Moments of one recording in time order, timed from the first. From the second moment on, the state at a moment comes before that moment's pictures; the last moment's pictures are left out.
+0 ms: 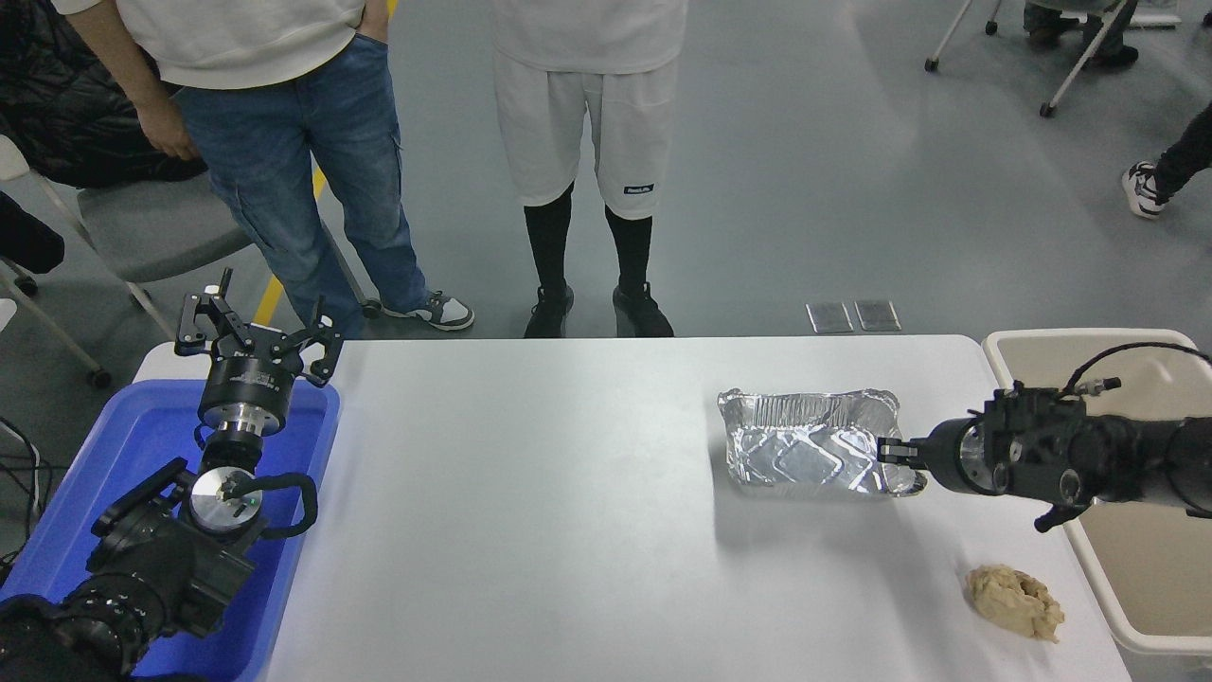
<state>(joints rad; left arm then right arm) -0.66 0.16 -0.93 -0.29 -0.24 -0.66 -0.40 1.37 -0.42 -1.07 1.00 -0.44 0.12 0.13</state>
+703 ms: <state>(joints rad) -0.66 0.16 -0.93 -0.29 -0.24 -0.66 -0.40 2.08 -0.58 -1.32 1.31 -0.43 0.66 0.13</state>
